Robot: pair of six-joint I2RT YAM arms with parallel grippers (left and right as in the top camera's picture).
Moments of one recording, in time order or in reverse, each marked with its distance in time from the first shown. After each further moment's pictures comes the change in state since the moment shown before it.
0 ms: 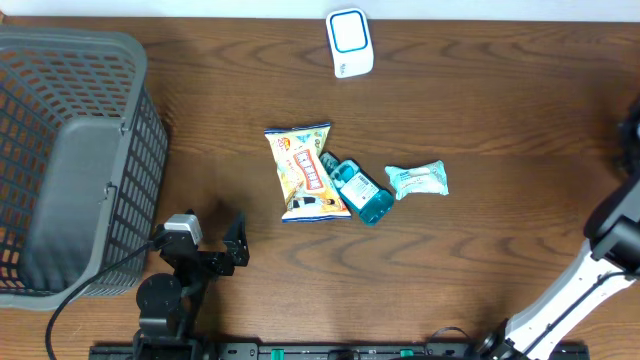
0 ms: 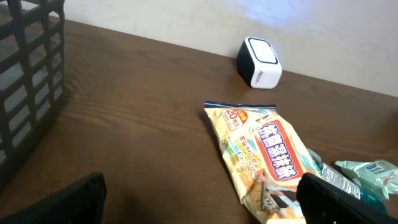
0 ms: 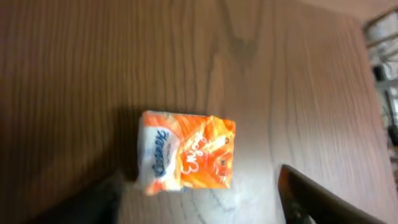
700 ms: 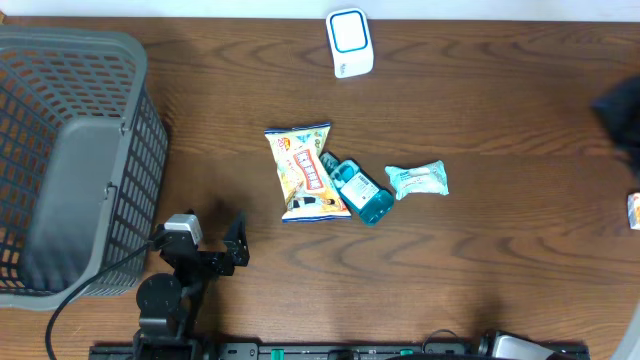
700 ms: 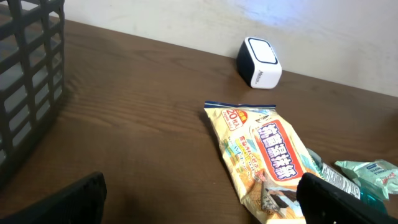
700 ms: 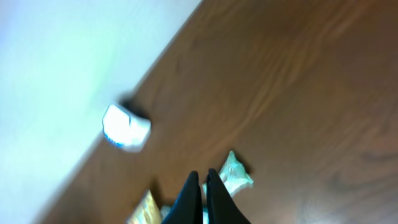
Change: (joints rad) left arm 0.000 0.000 0.000 0.000 0.000 0.000; right arm 0.380 -0.871 0.064 -0.258 -0.896 -0.264
